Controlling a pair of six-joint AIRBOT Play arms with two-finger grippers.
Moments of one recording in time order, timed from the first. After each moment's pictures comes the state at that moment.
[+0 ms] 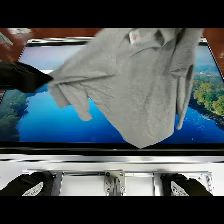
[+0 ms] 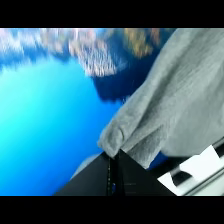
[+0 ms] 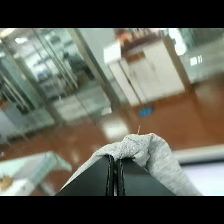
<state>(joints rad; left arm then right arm) -0.30 -1.01 1.64 1.21 -1.42 -1.49 0.07 -1.13 1.61 -0.76 0.49 1.37</state>
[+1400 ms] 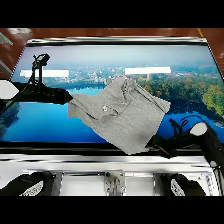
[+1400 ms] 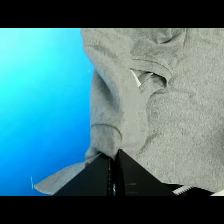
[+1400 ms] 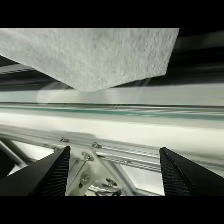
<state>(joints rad) -0.22 -1.07 1.18 1.15 -1.09 -1.44 -0.12 -0.87 0.44 -0.97 1.40 1.64</state>
